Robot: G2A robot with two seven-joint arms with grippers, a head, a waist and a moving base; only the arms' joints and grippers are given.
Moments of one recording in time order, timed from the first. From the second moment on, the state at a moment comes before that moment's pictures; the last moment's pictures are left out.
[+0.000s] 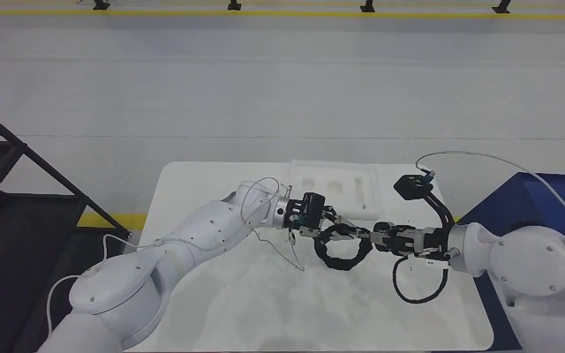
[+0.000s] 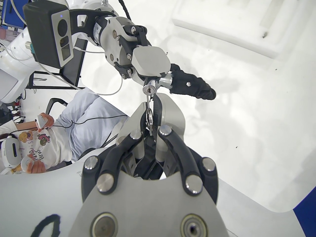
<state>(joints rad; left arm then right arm) 0.43 -1.37 -0.17 -0.81 1.56 -0.71 1.11 -1.27 -0.86 1.49 -2.19 -0.25 0.31 1.34</state>
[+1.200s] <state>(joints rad) 0.48 -1.36 -0.17 -0.82 1.50 -0.70 1.12 -1.25 -0.84 1.47 -2.20 -0.22 0.26 1.34</state>
